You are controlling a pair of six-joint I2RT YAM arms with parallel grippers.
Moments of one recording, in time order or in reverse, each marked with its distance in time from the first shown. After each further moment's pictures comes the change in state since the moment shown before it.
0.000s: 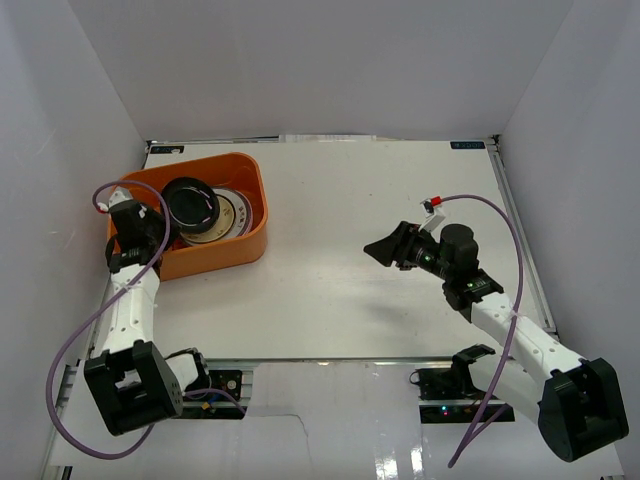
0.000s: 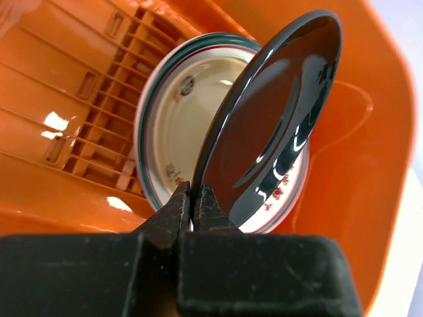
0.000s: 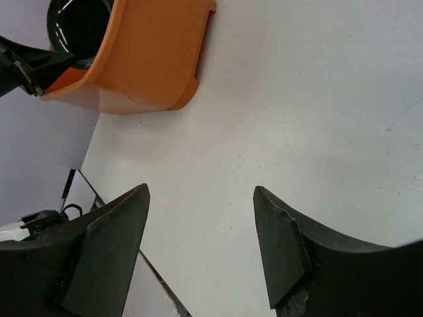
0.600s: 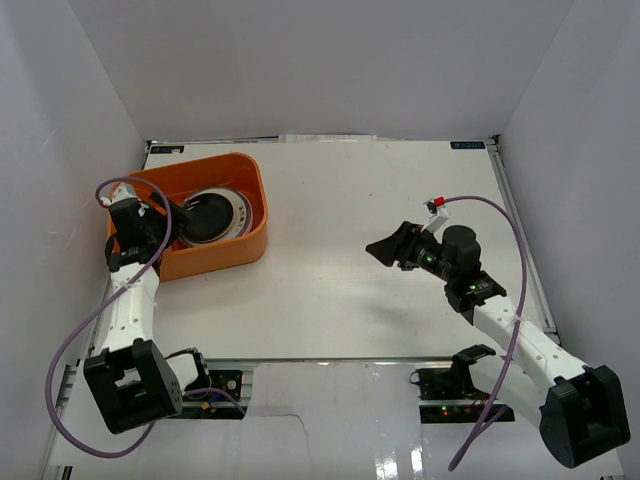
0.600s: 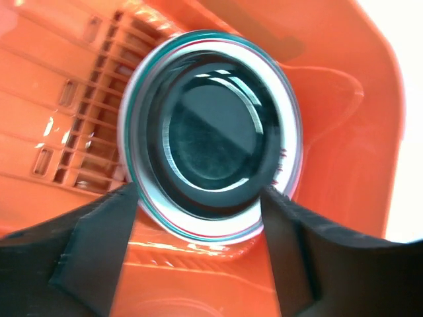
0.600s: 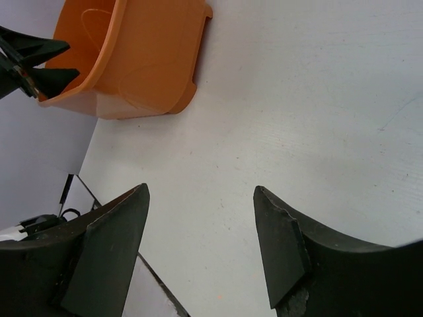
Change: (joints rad) left arm 0.002 0.034 0.007 0.007 0.037 0.056; right arm 0.000 -0.028 -0.001 -0.024 0.024 -0.001
